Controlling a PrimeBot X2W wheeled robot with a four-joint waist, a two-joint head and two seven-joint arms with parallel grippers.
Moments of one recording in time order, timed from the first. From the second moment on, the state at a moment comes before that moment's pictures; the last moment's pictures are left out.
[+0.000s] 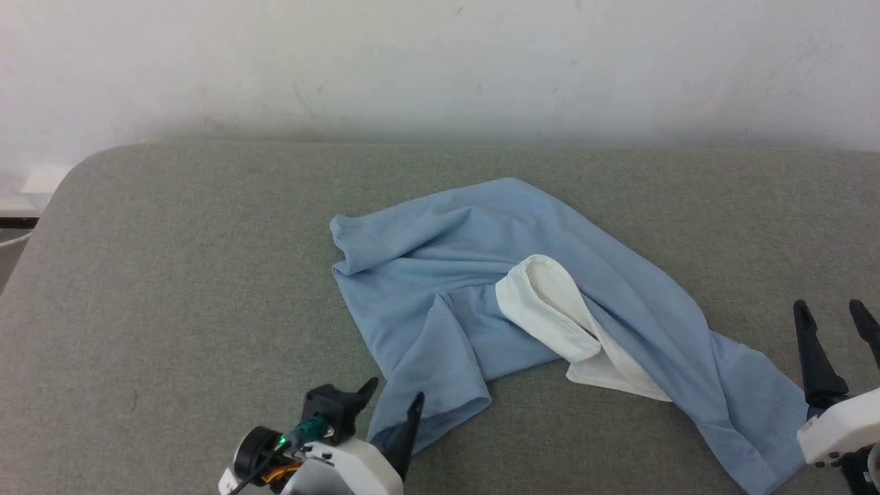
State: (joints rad) left arm -0.02 0.08 -0.26 0.23 -0.19 -0.12 -0.01; right arm 0.04 -0.28 -0.14 0.03 0.31 0.13 0.02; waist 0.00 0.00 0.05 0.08
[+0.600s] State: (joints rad) left arm -0.18 0.23 -0.56 0.23 -0.16 -0.12 0.28; right arm 0.04 -0.12 -0.23 0.02 0.19 0.13 0.03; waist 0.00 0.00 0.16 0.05
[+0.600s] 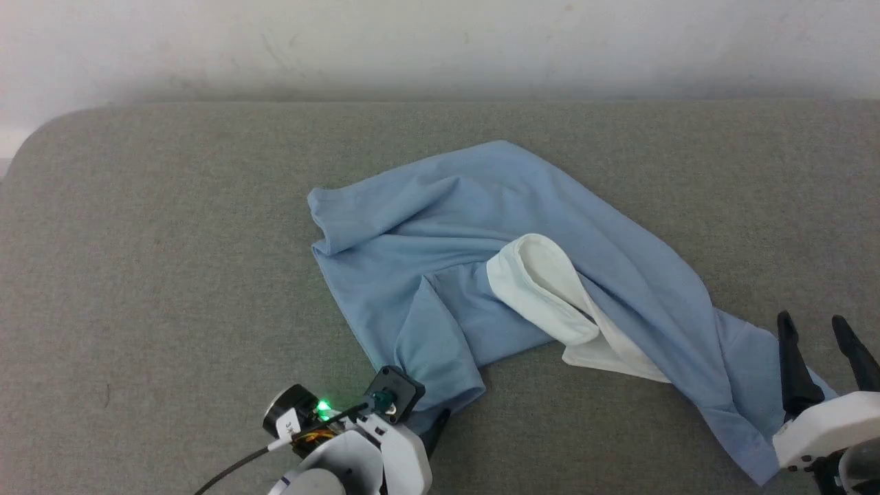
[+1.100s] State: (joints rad) left arm -0.16 0.25 -0.40 0.13 -0.31 -0.03 0.03; right arm 0.03 -0.11 -0.23 0.08 0.18 0.13 0.04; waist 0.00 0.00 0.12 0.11
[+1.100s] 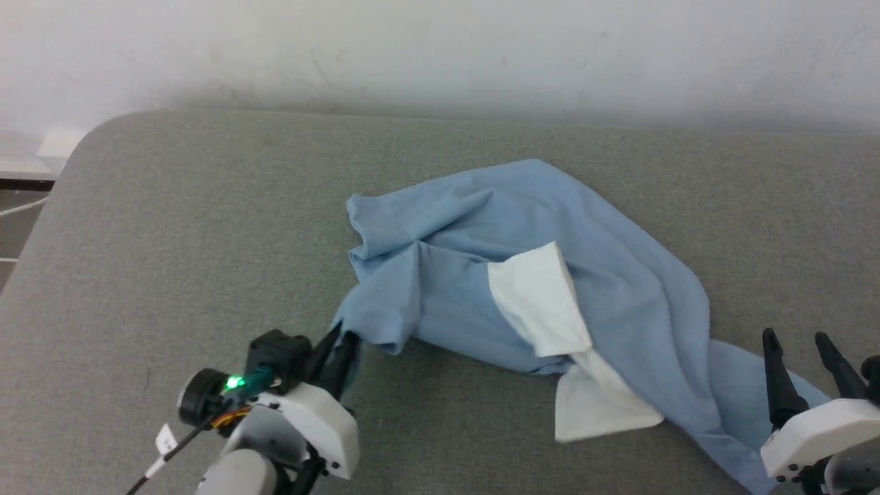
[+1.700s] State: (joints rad) left arm -0.10 0.24 -0.19 0.29 -0.39 0.15 -0.18; right arm 0.03 -0.14 -0.13 0.11 0.19 0.13 0.07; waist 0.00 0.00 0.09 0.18
